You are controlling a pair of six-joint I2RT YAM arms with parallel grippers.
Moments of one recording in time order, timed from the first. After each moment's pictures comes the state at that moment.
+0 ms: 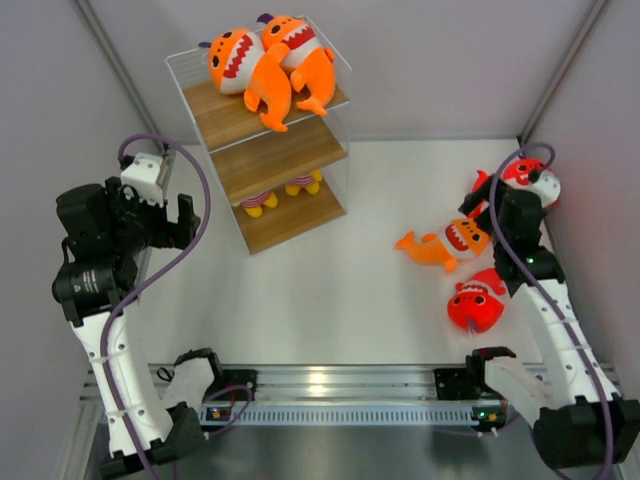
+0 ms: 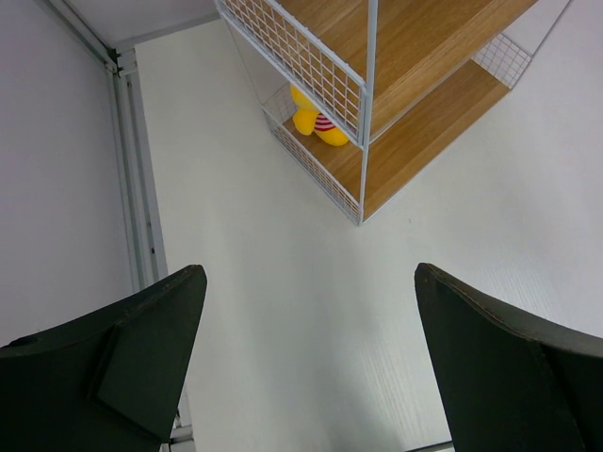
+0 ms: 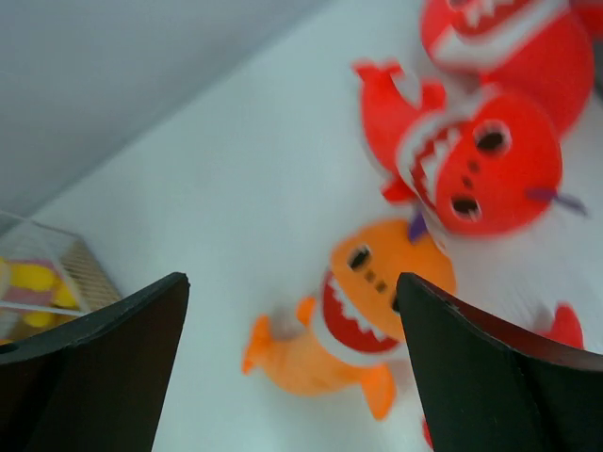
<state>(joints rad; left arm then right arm) 0.27 0.93 1.54 -1.07 0.43 0.31 0.12 0.92 0.98 -0.32 0.31 0.50</state>
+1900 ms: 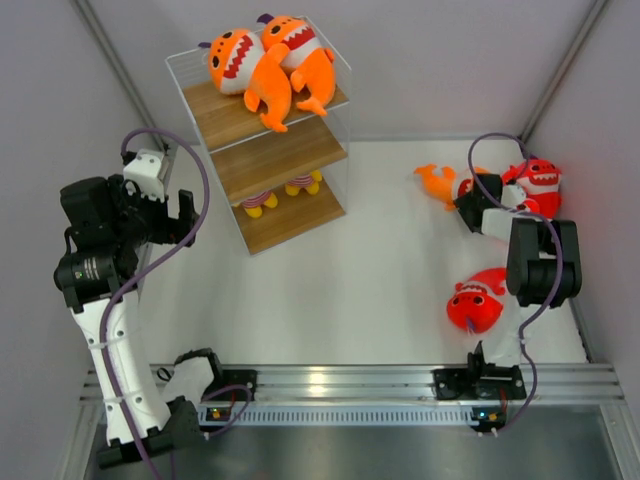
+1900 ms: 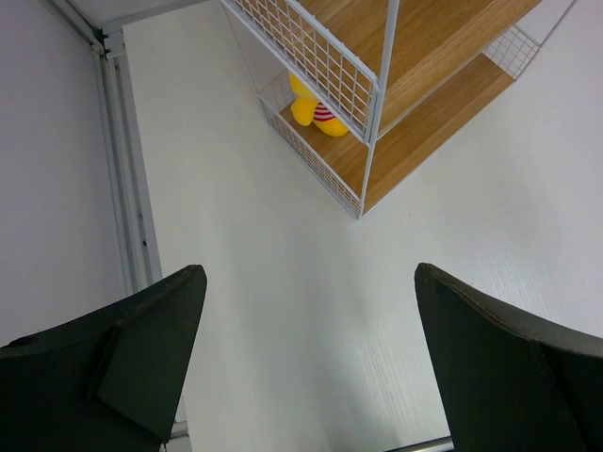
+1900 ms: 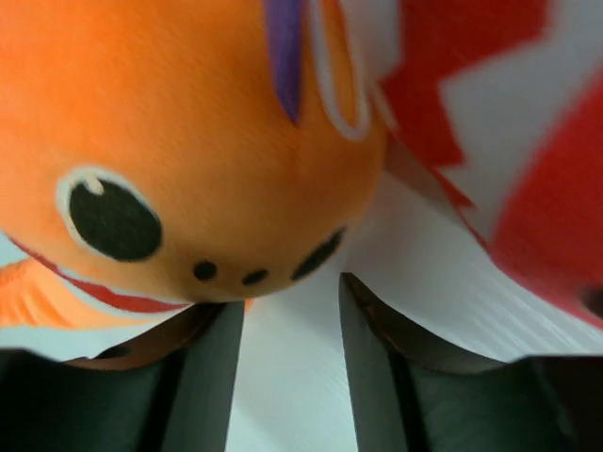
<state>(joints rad) 0.27 0.97 1.54 -1.07 0.42 0.31 -0.05 1.82 1.00 0.05 0.28 0.96</state>
